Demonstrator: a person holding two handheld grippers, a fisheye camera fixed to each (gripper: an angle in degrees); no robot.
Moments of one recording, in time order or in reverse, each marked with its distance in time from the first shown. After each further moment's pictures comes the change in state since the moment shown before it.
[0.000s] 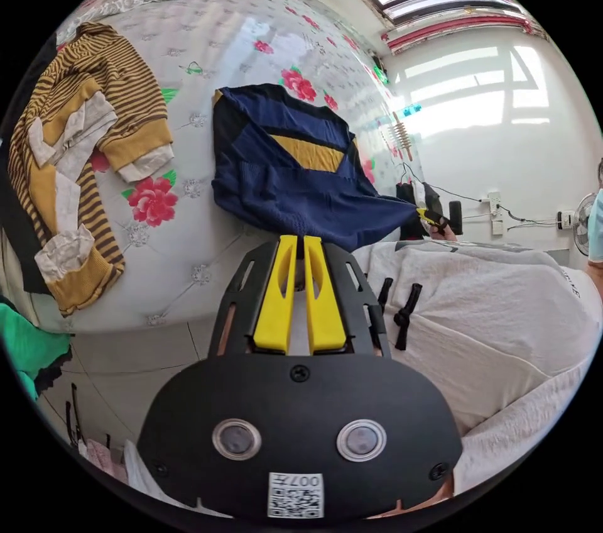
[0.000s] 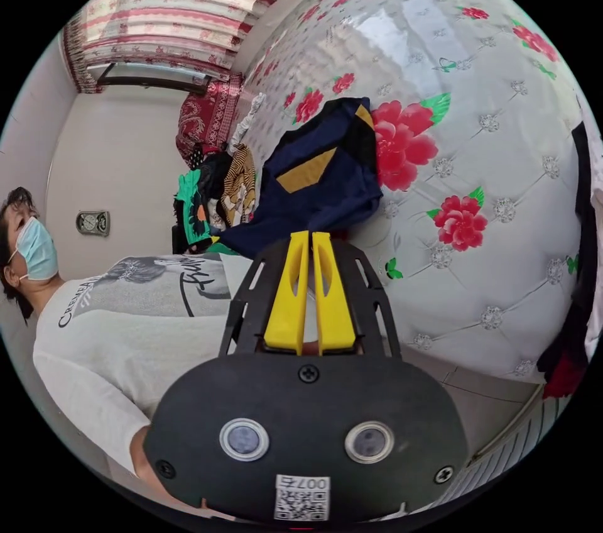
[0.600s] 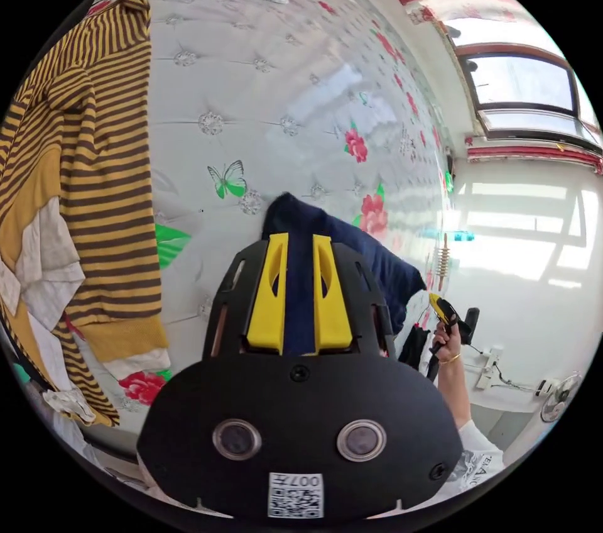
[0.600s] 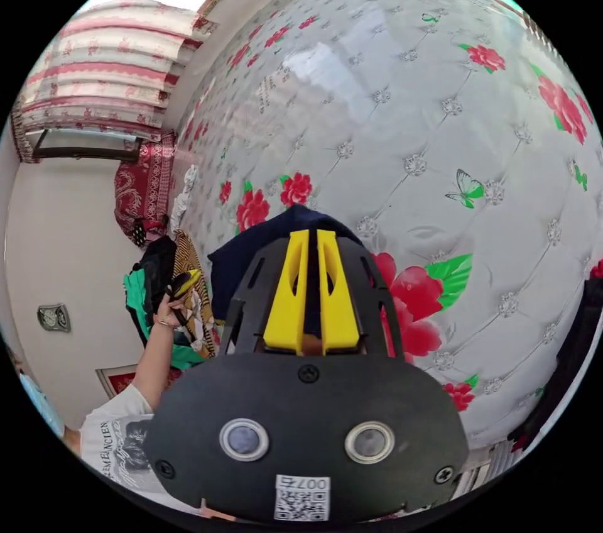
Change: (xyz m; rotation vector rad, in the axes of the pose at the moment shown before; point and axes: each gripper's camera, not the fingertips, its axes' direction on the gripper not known) left arm -0.112 -0.261 0.075 0.192 -0.098 -0.463; right arm 0.015 -0.263 0.077 0.157 0.284 0.207
